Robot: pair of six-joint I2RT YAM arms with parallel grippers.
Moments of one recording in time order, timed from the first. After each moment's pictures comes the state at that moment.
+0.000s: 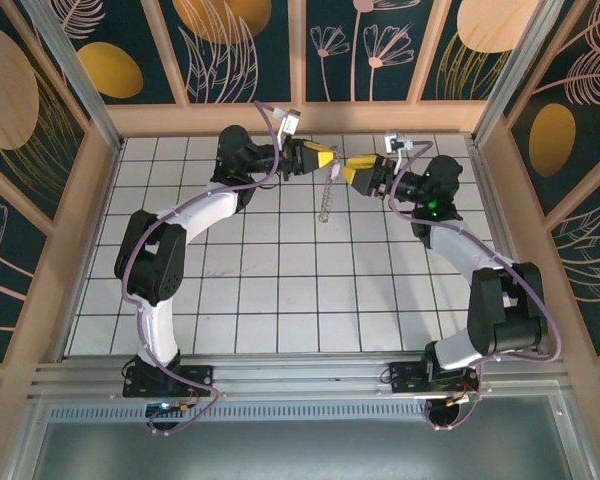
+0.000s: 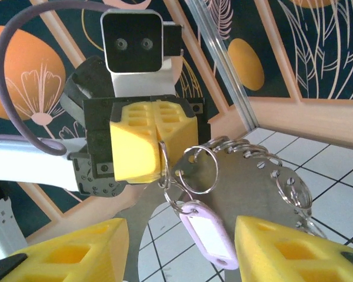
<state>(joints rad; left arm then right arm) -0.47 1.97 1.47 0.85 1.14 -0.81 0.18 1.49 0.90 0.79 -1.07 0.63</state>
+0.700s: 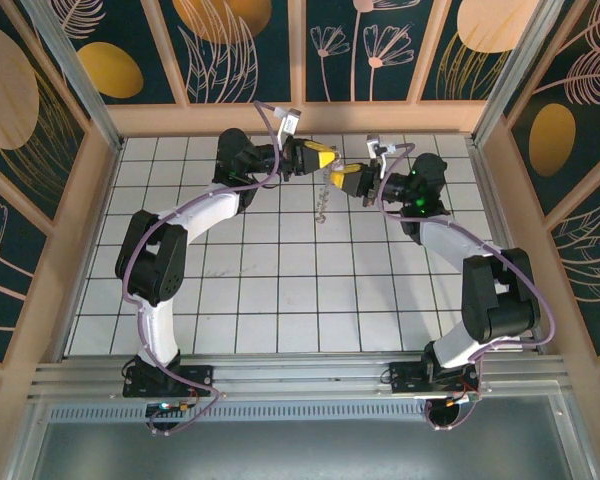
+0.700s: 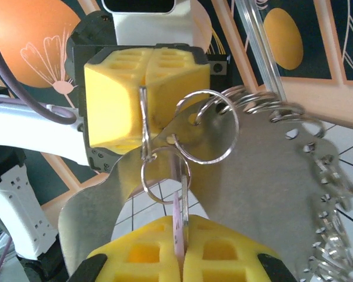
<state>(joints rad) -0.48 1.97 1.46 0.95 1.14 -0.89 0.24 1.56 0.93 0.79 -1.14 0.56</state>
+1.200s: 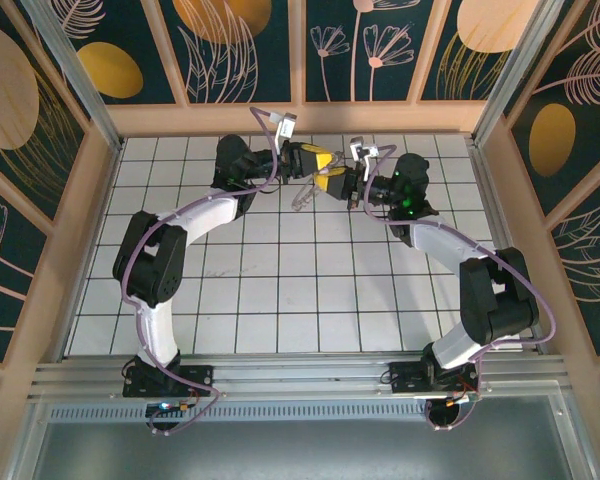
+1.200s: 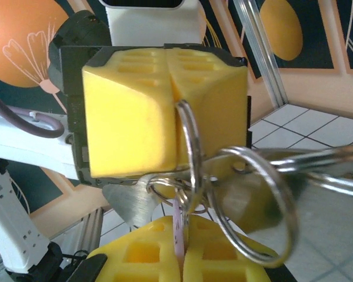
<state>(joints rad) -0.48 1.95 1.39 0.98 1.08 -0.89 0.33 1.56 0.95 0.69 -1.02 0.51</state>
